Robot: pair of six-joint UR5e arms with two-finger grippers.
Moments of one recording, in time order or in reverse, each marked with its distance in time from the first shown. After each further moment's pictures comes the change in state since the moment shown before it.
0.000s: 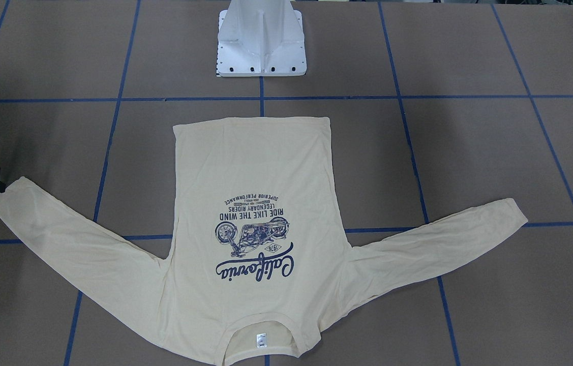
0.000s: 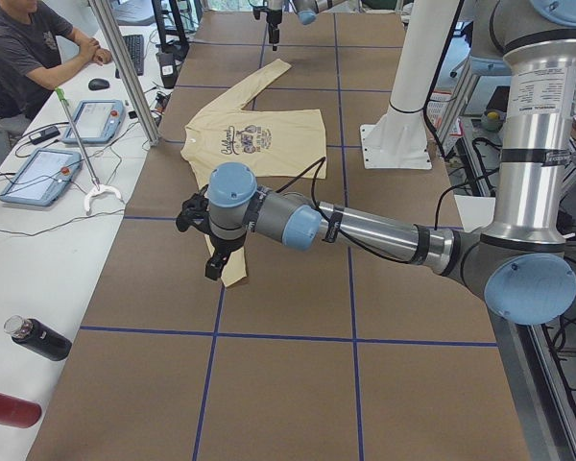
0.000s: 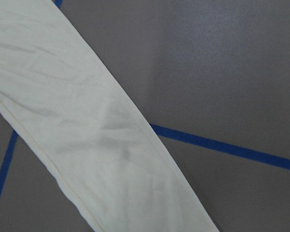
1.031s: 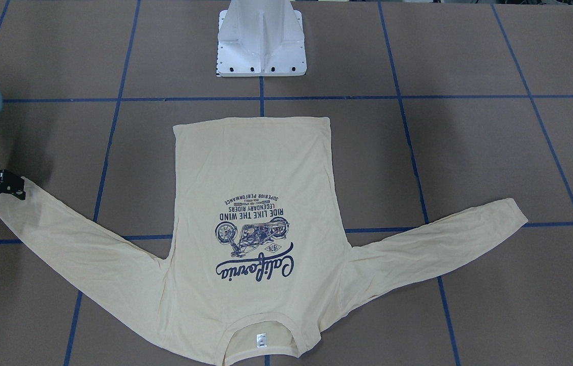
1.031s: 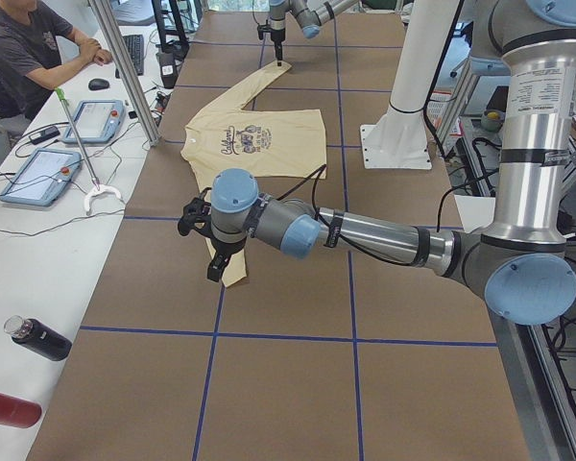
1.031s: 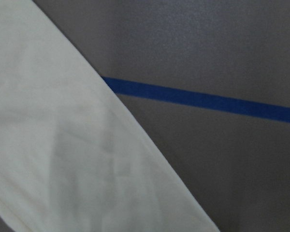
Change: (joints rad) left arm 0.021 0.004 0.023 -0.065 -0.002 -0.070; right arm -0.075 0.003 -0.110 0.008 -0.057 0.054
